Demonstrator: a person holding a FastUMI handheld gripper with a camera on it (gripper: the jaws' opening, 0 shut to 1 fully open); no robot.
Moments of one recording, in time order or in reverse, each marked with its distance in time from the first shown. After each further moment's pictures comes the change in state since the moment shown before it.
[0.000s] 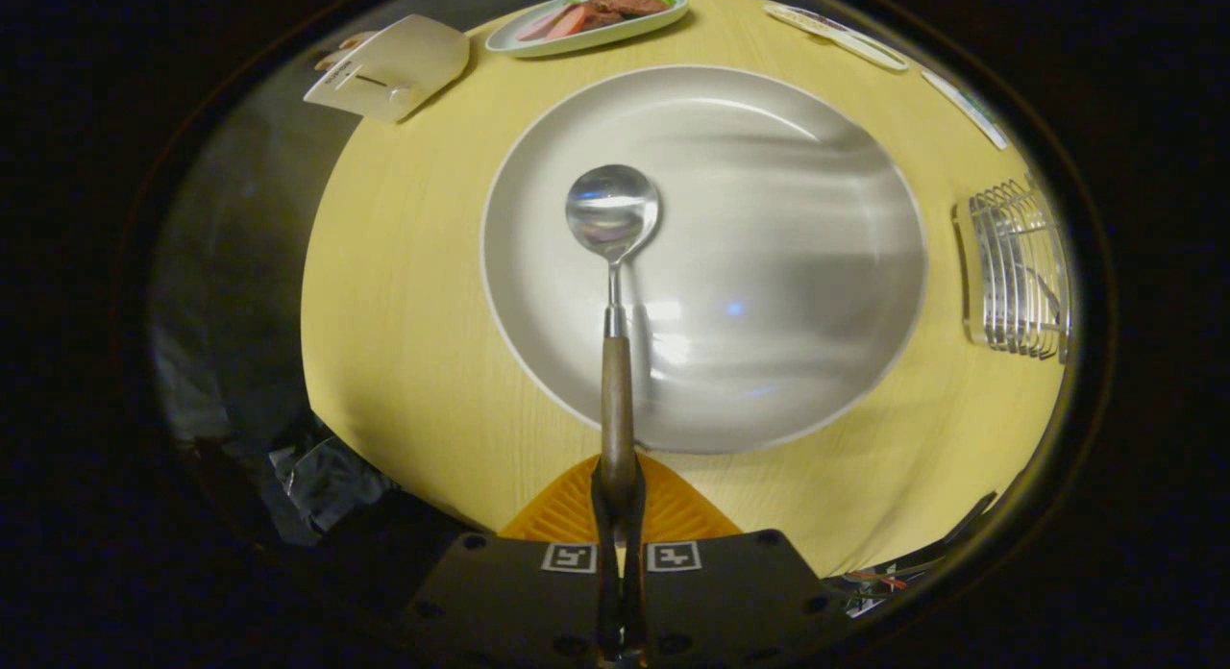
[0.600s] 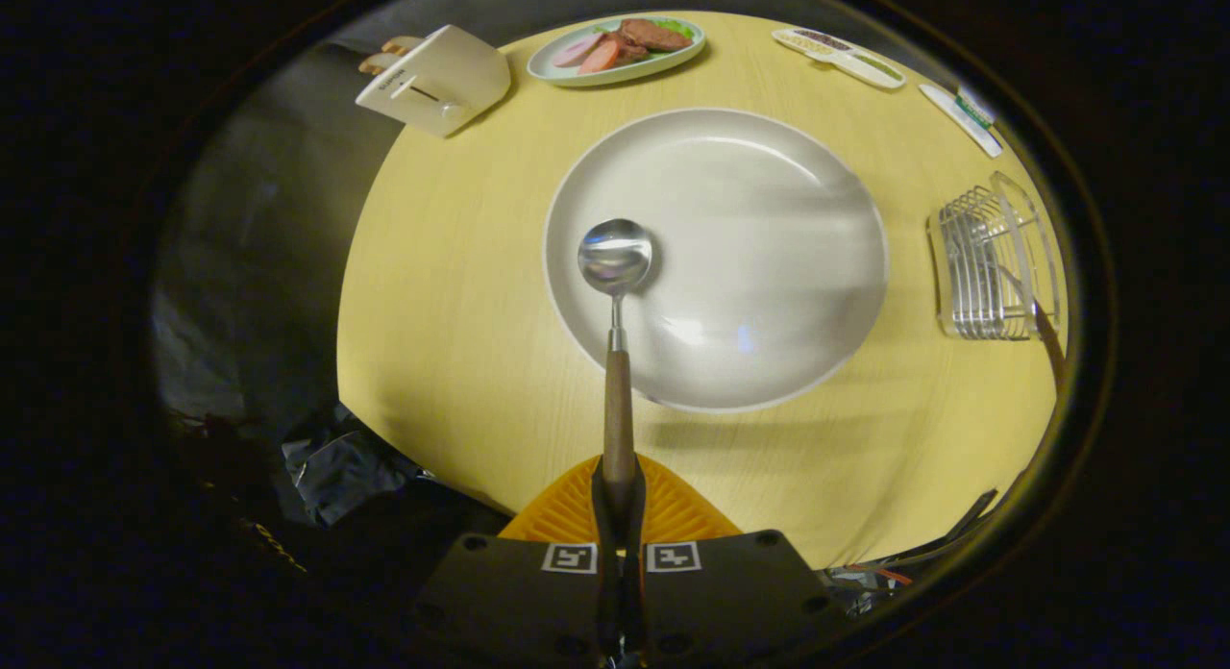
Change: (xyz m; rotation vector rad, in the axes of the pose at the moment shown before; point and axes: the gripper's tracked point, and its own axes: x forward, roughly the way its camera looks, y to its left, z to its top) arm -0.042 0.011 -0.011 -0.035 -0.067 0.061
